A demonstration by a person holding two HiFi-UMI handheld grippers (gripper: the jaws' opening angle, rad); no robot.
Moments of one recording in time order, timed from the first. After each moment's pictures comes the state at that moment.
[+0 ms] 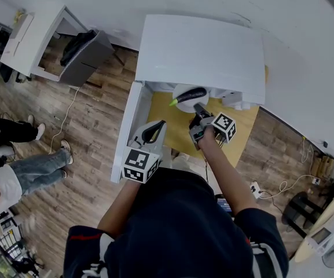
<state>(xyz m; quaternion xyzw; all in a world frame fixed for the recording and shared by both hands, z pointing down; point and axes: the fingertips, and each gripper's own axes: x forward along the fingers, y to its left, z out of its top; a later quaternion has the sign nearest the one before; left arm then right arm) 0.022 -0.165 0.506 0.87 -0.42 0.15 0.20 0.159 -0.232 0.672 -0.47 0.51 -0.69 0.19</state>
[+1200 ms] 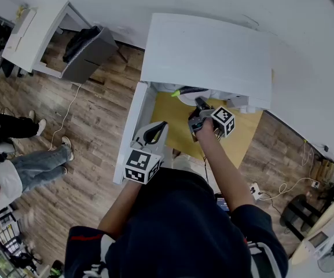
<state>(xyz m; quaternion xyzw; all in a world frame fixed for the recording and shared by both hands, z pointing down) 0.012 -0.170 0.513 0.87 -0.42 0.16 0.22 0.148 -0.268 0.688 -0.50 0.48 -0.69 0.21</state>
